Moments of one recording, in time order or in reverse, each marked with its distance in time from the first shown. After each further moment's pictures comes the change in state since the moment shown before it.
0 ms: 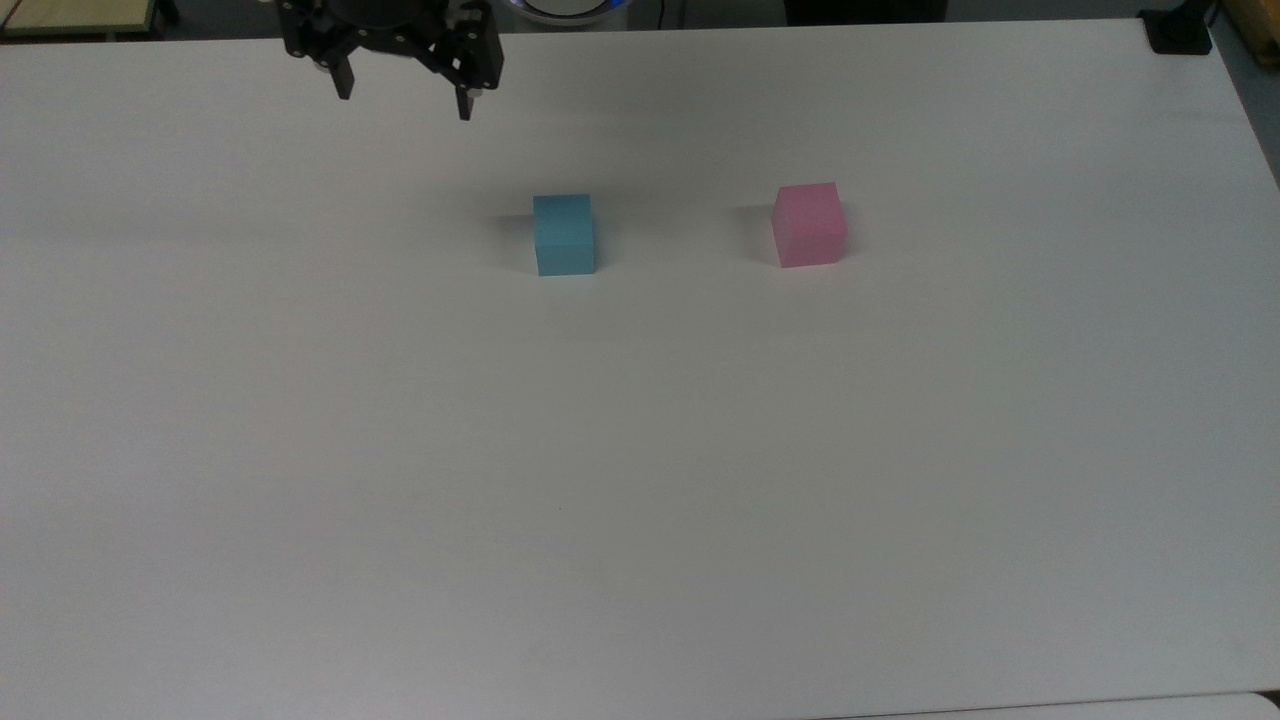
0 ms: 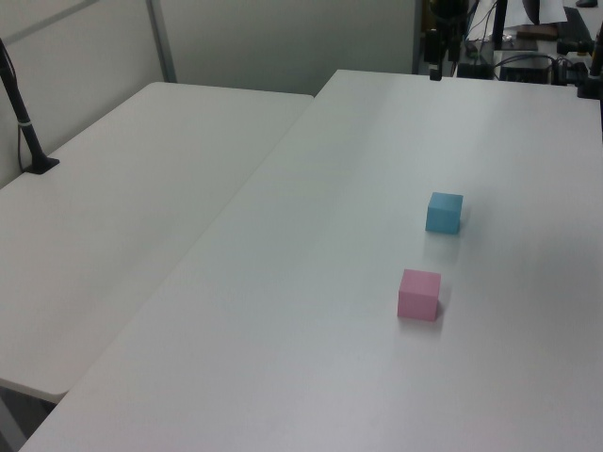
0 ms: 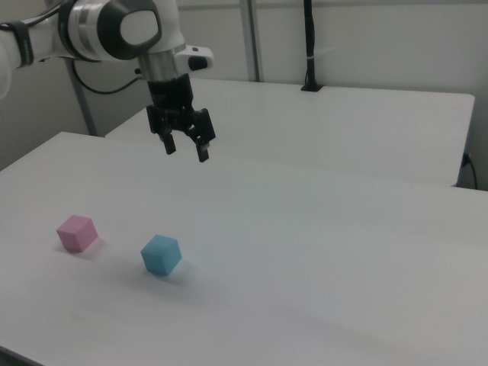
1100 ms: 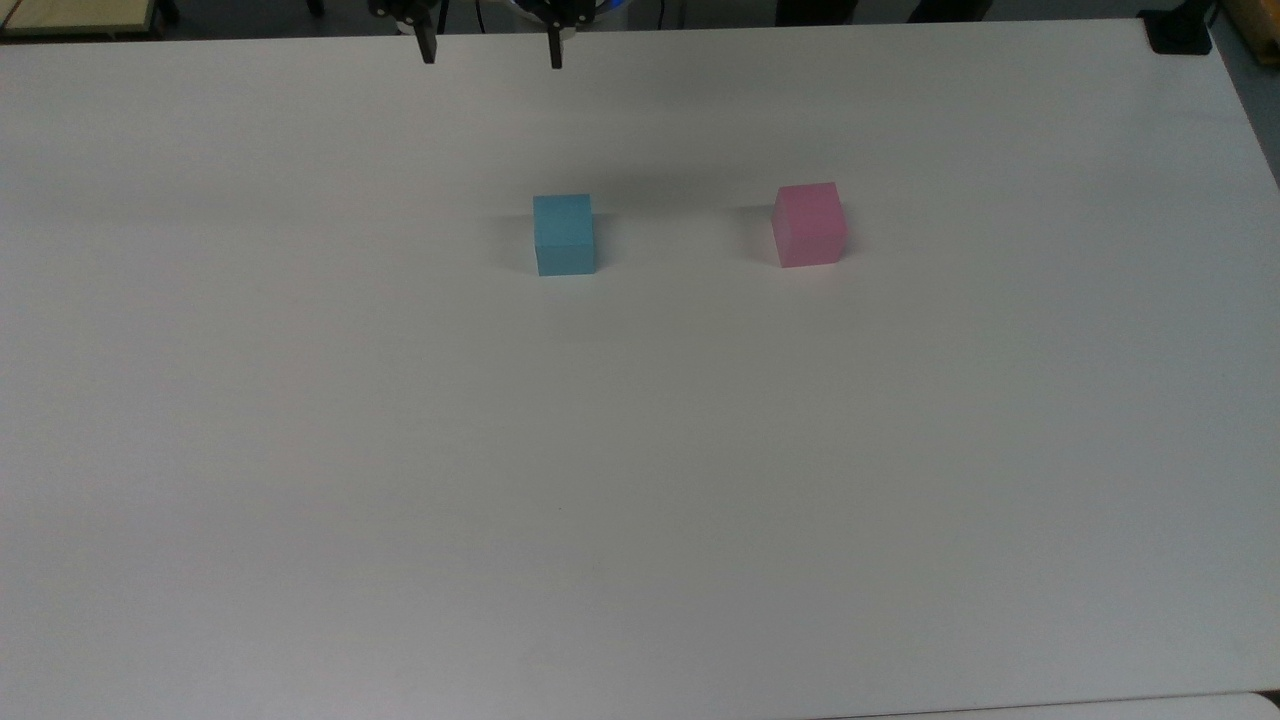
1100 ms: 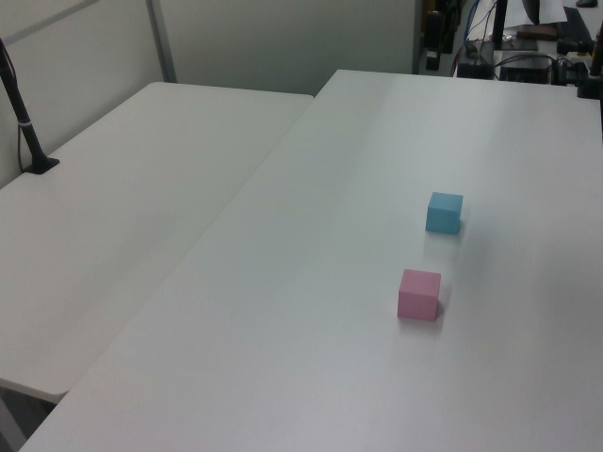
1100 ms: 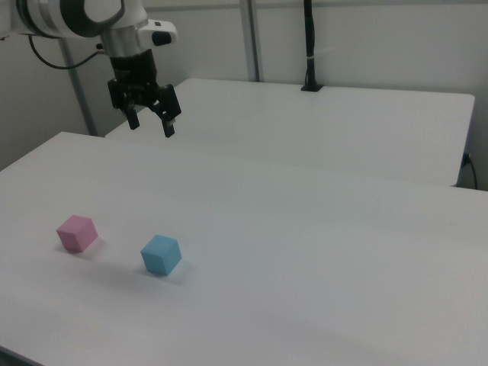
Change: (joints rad) arm -0.036 -0.057 0.131 0.033 0.070 -0.031 -0.007
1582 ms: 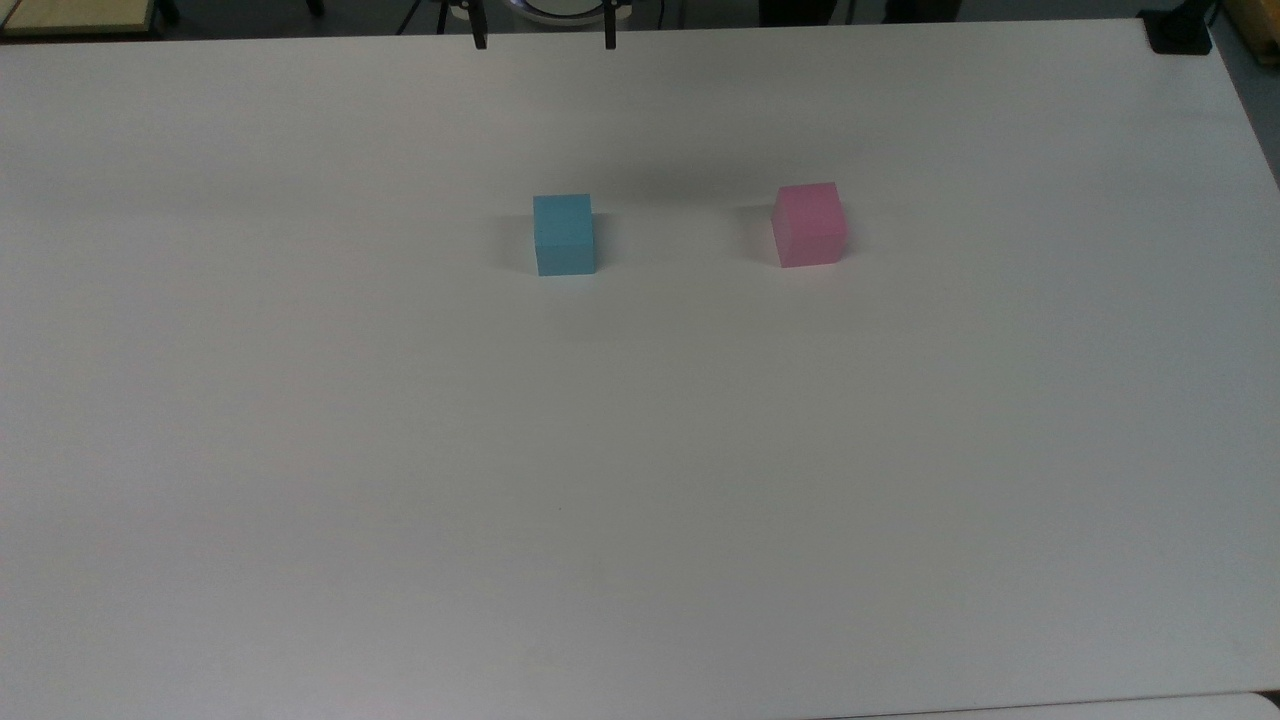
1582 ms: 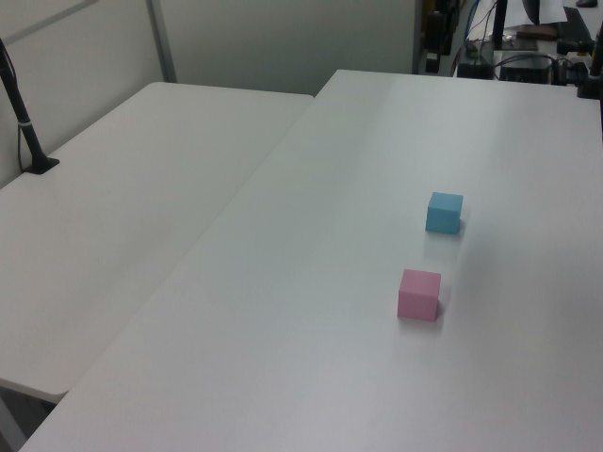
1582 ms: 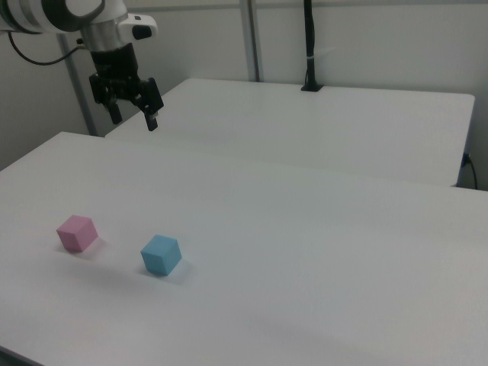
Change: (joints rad) arm 0.010 -0.025 0.052 -0.004 0.000 -0.008 0.022
